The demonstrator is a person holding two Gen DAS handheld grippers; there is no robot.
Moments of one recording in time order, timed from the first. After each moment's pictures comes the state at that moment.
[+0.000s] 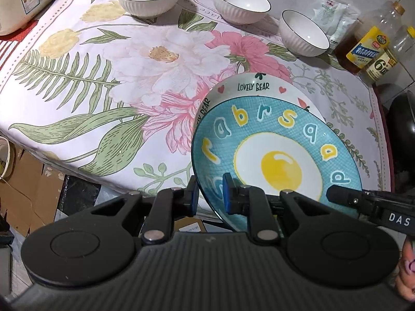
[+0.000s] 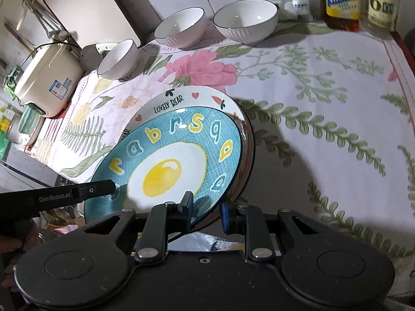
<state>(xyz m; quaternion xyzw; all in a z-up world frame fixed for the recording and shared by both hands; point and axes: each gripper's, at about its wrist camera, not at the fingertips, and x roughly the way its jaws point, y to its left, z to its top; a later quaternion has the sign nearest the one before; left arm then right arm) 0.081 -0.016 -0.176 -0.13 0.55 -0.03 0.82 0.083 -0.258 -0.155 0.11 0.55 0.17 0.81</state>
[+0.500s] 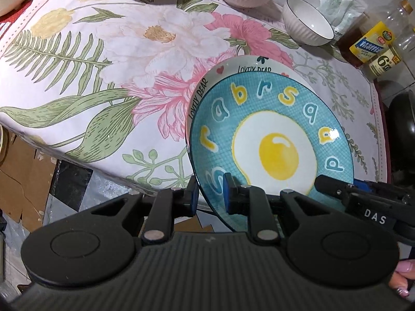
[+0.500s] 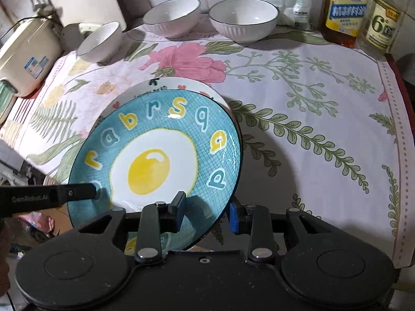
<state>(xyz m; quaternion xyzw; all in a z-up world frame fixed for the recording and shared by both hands) 0.087 -0.019 -0.191 -0.16 0.58 -0.03 0.80 0.092 -0.238 -0.165 0.03 0.56 0.12 0.82</state>
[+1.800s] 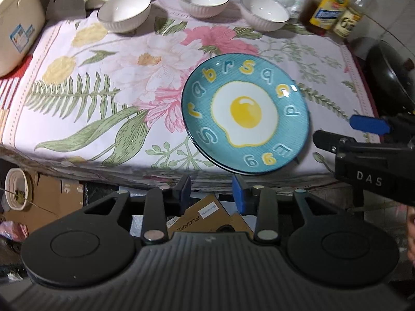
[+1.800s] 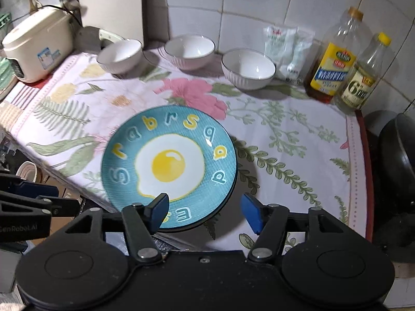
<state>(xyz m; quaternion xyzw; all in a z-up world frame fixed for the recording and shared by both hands) 0.039 -0.024 -0.108 -0.03 0.57 -0.09 0.81 0.041 -0.200 -0.087 -0.08 0.50 0.10 0.86</state>
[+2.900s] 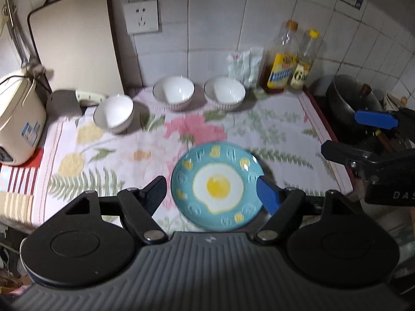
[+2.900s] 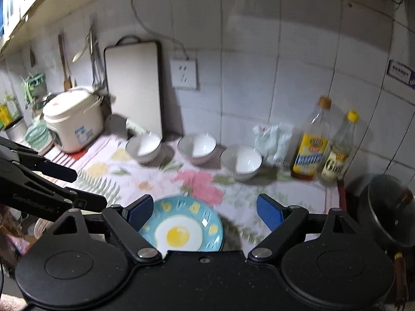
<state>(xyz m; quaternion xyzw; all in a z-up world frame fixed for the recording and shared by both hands) 0.042 -0.051 0.020 0.02 0.45 -0.13 0.88 0.006 -0.254 0.036 -0.04 0.33 0.15 0.93</state>
